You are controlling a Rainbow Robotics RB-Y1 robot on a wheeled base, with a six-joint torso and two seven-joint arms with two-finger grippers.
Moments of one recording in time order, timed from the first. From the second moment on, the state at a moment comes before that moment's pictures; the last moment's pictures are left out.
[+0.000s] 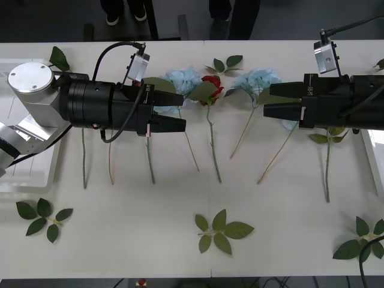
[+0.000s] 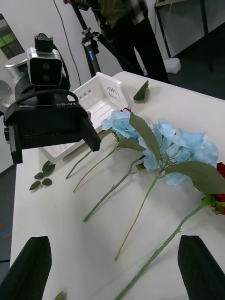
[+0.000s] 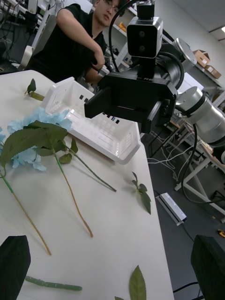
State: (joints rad) right arm -0.38 -0.50 -0.21 -1.65 -1.66 1.42 2.42; left arm -0.65 0.69 -0.48 -1.35 2.24 1.12 -2.72
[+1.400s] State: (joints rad) right arm -0.34 -0.67 -0.27 -1.61 -0.80 1.57 1.70; left arm -1.38 1.21 -1.56 -1.54 2.06 0.73 -1.18
